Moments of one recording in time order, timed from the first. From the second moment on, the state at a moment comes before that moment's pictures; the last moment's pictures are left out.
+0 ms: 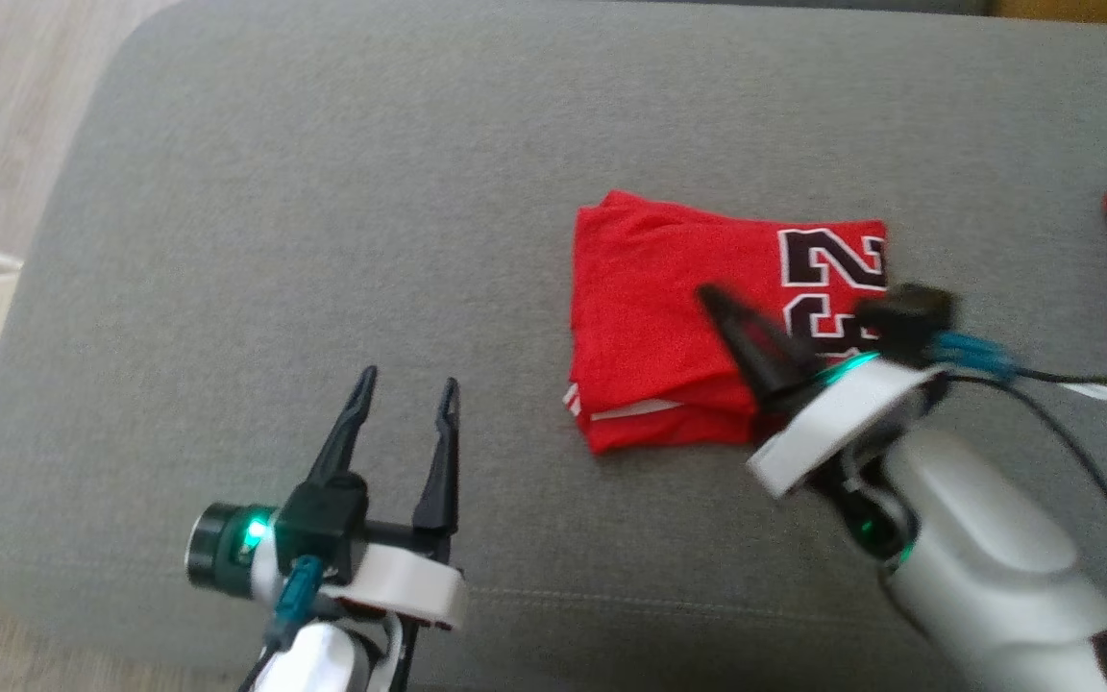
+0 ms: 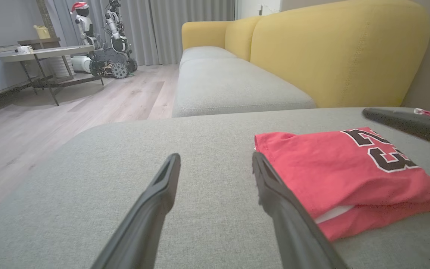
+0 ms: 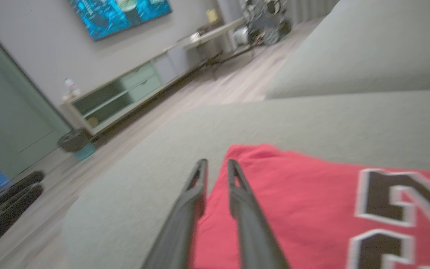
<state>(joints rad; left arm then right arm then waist) -0.06 0.06 -0.41 0.09 -0.07 0.16 -0.26 -0.53 -0.33 0.82 0.57 0.74 0.13 -0.11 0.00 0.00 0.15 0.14</state>
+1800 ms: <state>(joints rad) 0.13 0.06 -0.31 -0.01 -0.02 0.16 -0.26 -0.11 -0.12 0.21 0.41 0.24 0.13 -0.25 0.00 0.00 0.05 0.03</state>
